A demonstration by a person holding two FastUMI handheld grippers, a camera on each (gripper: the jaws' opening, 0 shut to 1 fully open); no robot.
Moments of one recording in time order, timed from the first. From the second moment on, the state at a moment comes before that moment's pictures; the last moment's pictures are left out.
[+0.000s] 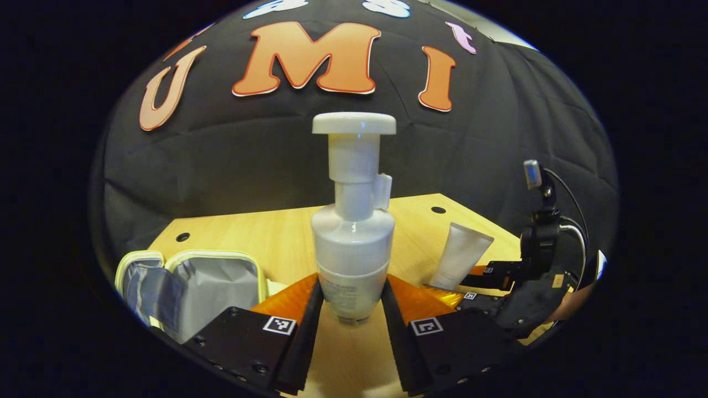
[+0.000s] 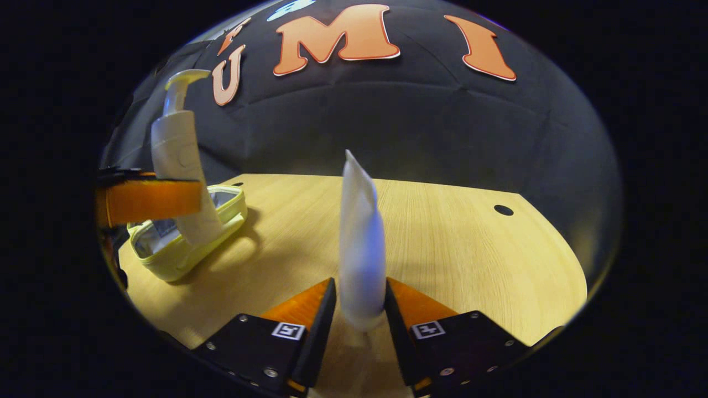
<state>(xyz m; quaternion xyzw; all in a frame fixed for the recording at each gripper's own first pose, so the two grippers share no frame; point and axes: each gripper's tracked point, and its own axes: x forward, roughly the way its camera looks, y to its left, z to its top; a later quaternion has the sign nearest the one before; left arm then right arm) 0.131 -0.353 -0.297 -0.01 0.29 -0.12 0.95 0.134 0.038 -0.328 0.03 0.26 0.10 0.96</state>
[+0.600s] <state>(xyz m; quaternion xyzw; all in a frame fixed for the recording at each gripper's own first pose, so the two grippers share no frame) 0.121 -0.266 -0.234 0.00 0.28 -0.06 0.96 0.130 0.065 -0.225 0.05 0.22 0.12 0.97</state>
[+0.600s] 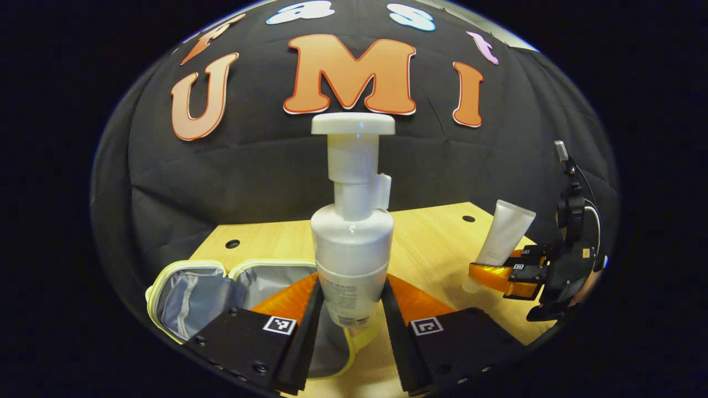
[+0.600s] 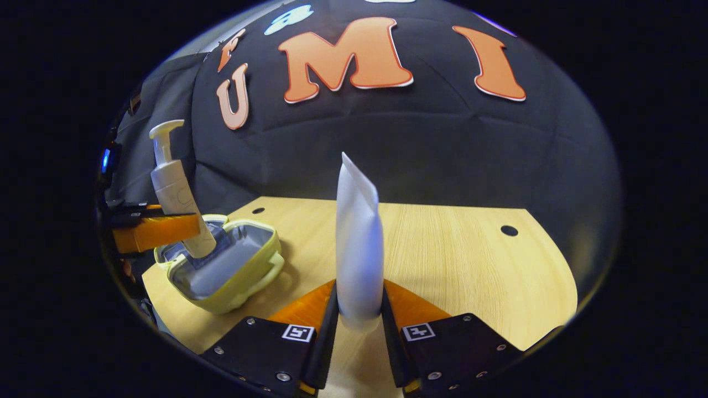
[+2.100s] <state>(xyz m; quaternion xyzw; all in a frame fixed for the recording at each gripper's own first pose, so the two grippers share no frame) 0.086 -0.111 -0.299 -0.01 0.43 -0.05 0.90 0.120 0.268 -0.165 0.05 0.22 0.23 0.95</state>
